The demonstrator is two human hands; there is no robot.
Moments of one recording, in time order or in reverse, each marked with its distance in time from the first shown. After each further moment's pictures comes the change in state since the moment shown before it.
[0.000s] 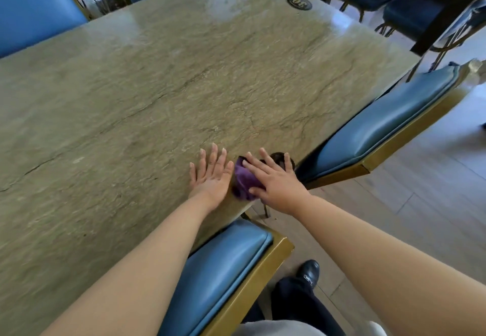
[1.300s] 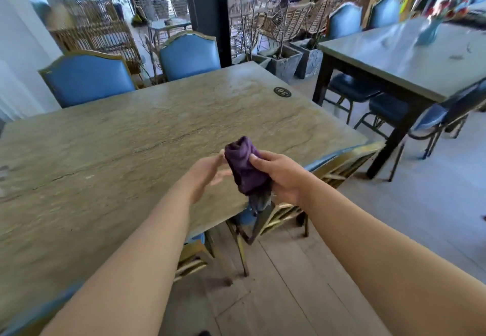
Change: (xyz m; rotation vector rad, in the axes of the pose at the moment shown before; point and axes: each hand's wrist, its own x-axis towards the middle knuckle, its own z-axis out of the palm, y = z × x) left_hand -0.084 0.187 -0.086 -1.123 0.130 -0.002; right_hand -0.118 0.048 -0.194 1.553 -0.076 -0.034
